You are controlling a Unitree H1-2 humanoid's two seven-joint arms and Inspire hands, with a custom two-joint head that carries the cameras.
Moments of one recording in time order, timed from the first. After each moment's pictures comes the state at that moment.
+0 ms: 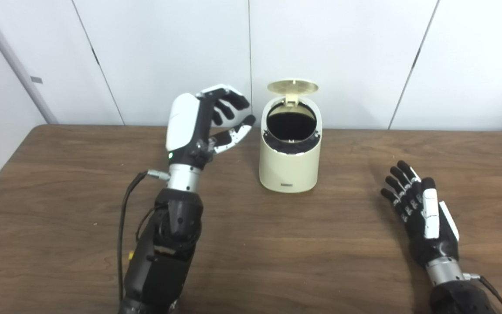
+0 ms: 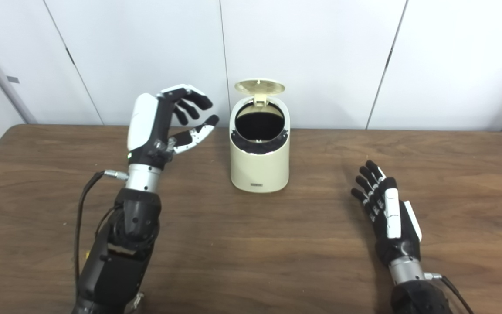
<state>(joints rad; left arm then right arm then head) -0.37 0.10 -0.09 -0.11 0.60 -0.01 0.19 -0.10 -0.12 -0.12 0.02 0.23 0.04 0.11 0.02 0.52</state>
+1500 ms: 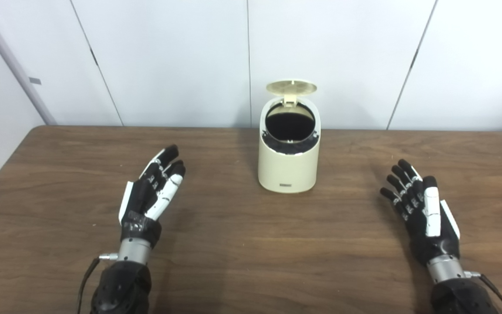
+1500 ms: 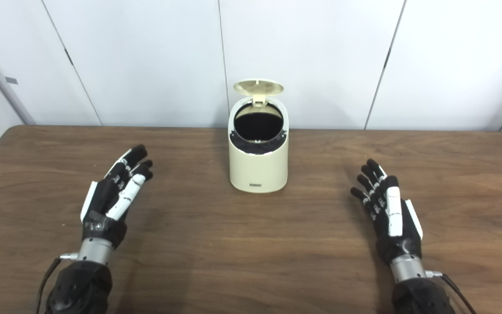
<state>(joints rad) -0.04 0.07 0.14 -0.18 -0.13 0.06 -0.08 -0.11 -0.13 -0.13 0.03 0.25 0.05 0.11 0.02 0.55</state>
